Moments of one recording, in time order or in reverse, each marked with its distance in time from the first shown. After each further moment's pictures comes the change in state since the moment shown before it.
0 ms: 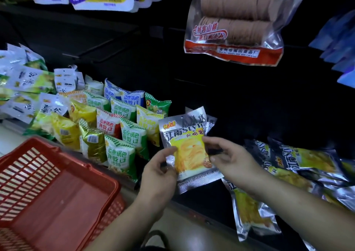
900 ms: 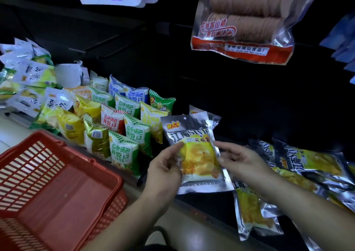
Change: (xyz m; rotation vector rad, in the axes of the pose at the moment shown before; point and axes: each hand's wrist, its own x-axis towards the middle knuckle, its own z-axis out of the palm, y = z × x) left_hand -0.003 0.004 0.006 0.000 -0.020 0.037; right_hand 0.004 0.027 -0.017 0.017 0.002 0.117
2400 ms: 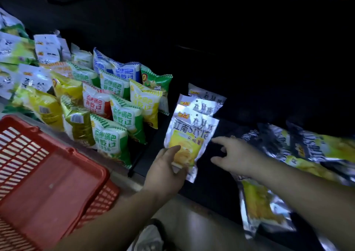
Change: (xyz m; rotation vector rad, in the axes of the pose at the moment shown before) left_hand 0.064 -0.106 -0.002 0.695 -0.128 0.112; right_hand 0.089 0.062 0.010 -0.902 -0.053 0.088
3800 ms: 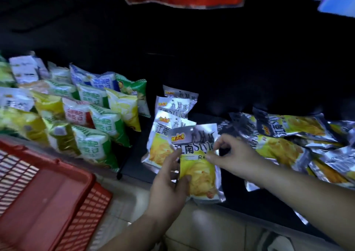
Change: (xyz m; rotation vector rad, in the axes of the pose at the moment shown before) left_hand -0.070 0.046 0.047 -0.438 0.001 0.086; right_hand -0.087 0.049 -0.008 0.562 0.119 0.069
